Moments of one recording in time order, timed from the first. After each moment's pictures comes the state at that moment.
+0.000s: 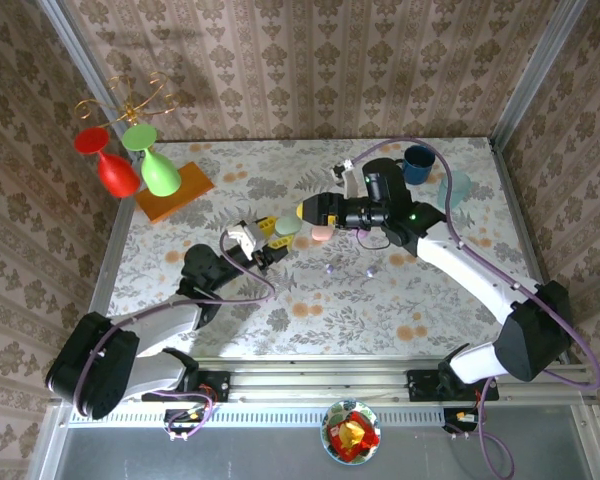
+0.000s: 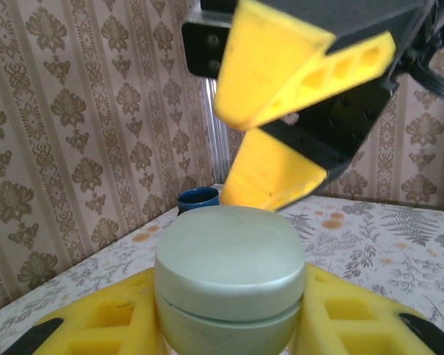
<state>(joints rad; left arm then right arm) -0.57 1.21 0.35 1.06 0.51 0.03 0.54 1.42 1.19 -0.22 -0.59 0.71</state>
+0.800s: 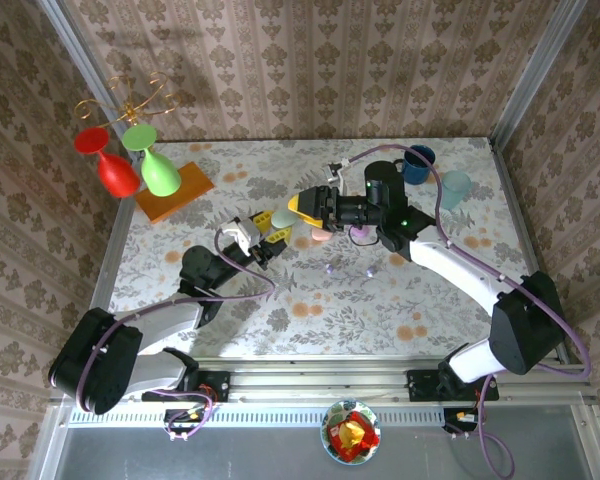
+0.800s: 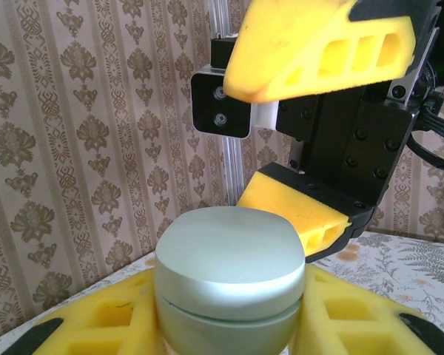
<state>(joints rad) -0.57 1.23 0.36 1.16 0.47 -0.02 0.54 1.47 1.11 0.14 -0.78 1.02</state>
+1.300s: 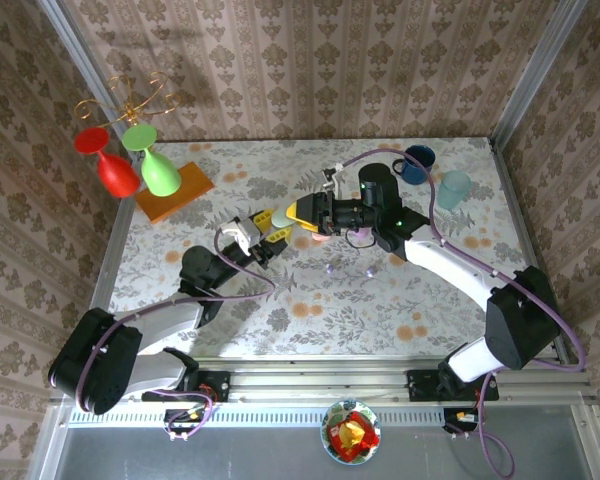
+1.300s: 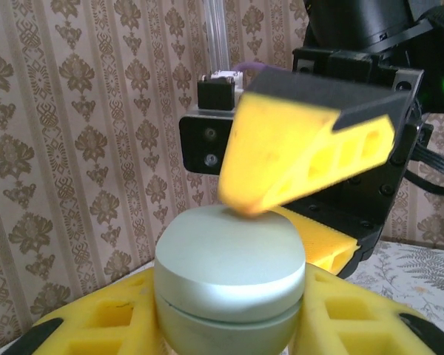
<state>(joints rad) -0.58 1.23 0.36 1.18 0.47 -0.02 0.55 1.50 1.11 0.15 -0.81 1.05</state>
